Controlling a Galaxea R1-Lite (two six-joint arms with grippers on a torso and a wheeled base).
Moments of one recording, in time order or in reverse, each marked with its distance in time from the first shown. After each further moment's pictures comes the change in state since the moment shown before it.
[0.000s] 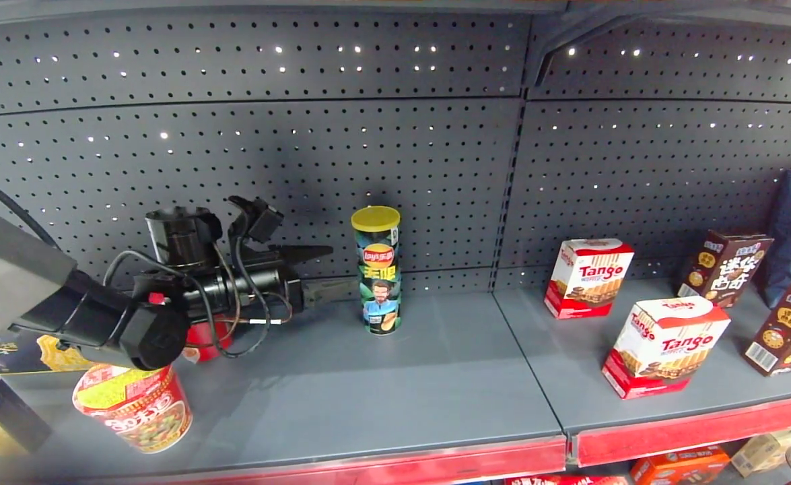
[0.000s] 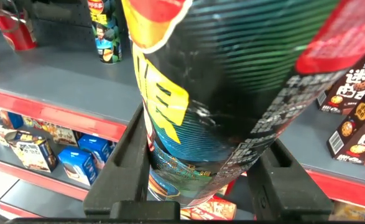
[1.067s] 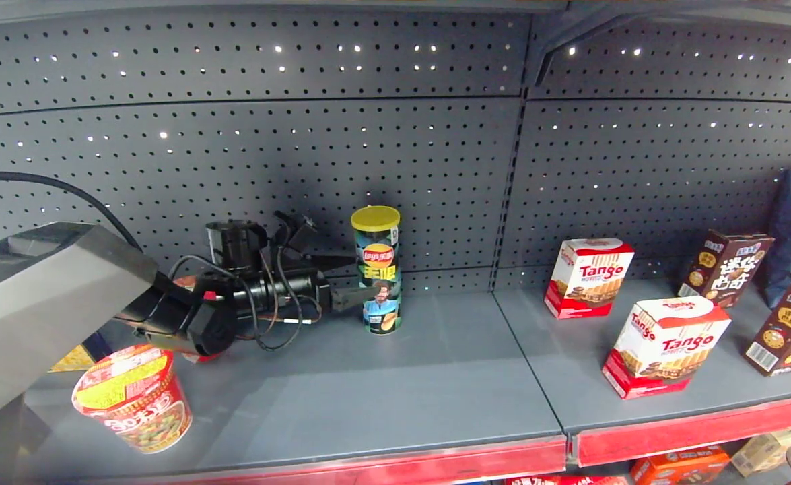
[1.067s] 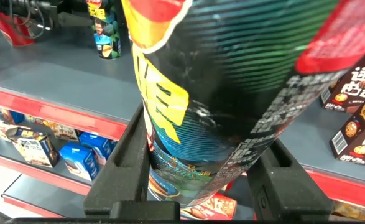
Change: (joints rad) left arm -0.036 0.190 -0.194 0.051 -0.002 0.002; right arm 0.001 0.066 -0.026 -0.003 0.001 -0.001
